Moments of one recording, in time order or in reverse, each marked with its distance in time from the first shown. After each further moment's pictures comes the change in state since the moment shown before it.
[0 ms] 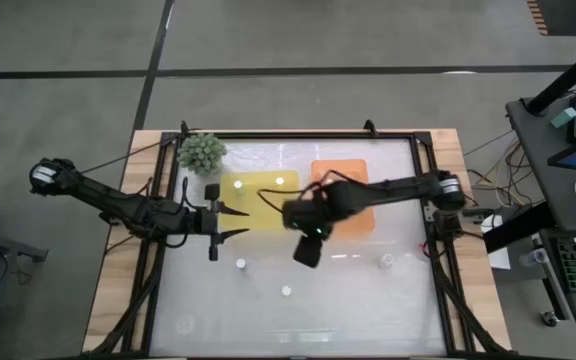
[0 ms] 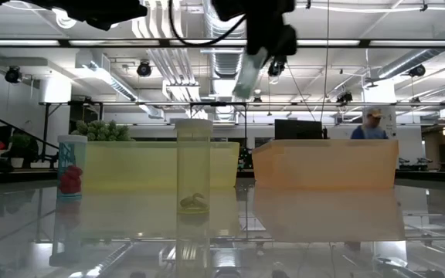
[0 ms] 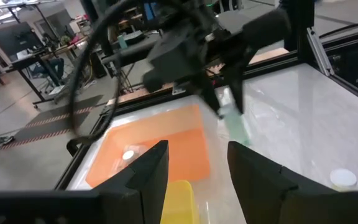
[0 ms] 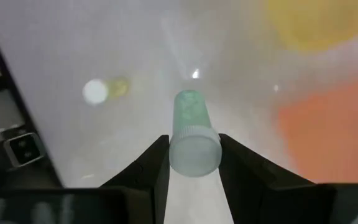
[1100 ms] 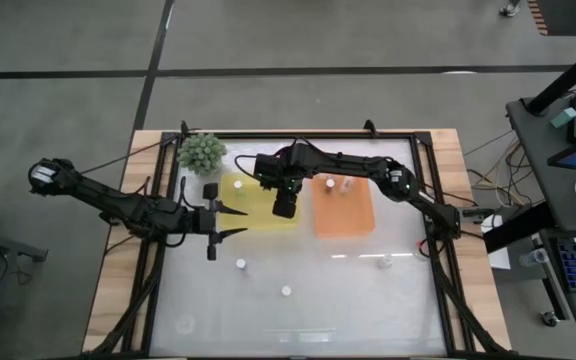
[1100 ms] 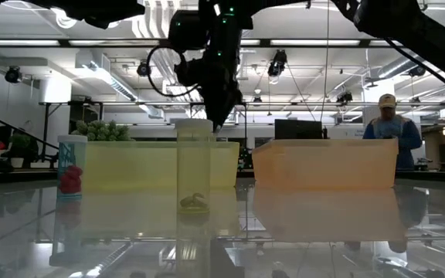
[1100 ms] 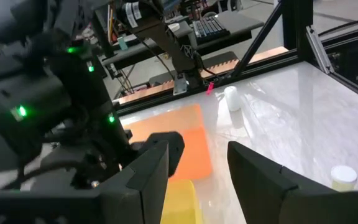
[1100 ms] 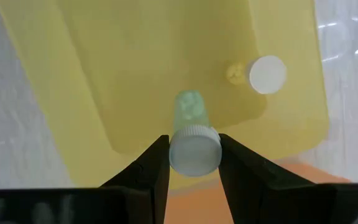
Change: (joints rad) left arm -0.001 -0.022 0.000 -0.022 0.001 0.017; right arm -0.283 0.407 0.445 -0.133 0.192 -0.476
